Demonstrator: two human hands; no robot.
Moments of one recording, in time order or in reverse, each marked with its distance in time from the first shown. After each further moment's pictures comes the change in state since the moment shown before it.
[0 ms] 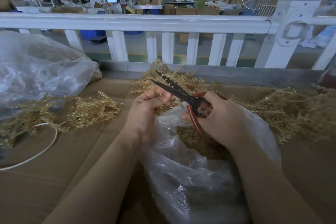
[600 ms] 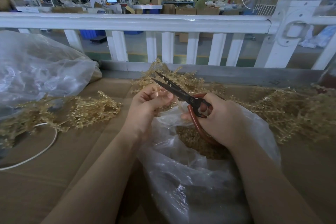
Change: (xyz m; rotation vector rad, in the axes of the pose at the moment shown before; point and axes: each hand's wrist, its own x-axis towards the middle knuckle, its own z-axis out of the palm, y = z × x) left_hand 0.001 0.000 -0.004 0.111 -0.013 0.063; right_hand -0.002 0.002 0.000 0.098 -0.028 0.023
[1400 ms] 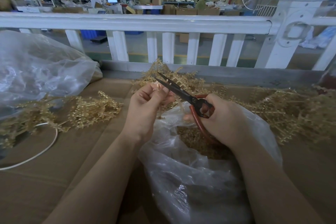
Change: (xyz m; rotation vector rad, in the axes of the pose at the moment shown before) left_hand 0.004 -0.008 -0.002 0.053 0.032 0.146; right_hand 0.002 0.007 0.005 -0.003 0.027 -0.016
